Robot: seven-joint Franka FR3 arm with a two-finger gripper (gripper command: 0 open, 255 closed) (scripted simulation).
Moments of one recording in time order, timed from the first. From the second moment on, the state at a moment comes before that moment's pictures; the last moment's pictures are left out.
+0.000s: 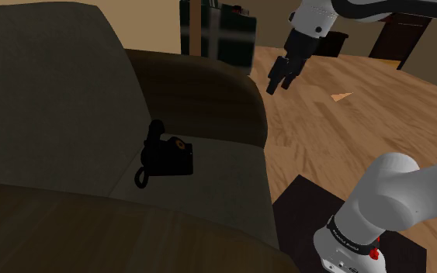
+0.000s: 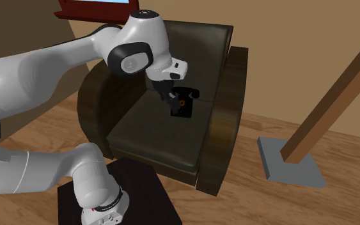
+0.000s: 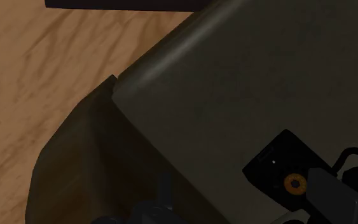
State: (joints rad) arm 0.00 -0.77 0.01 -2.29 0.08 1.71 0.00
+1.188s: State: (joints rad) arm -0.03 -0.27 0.34 -2.02 0.08 1.89 0.54
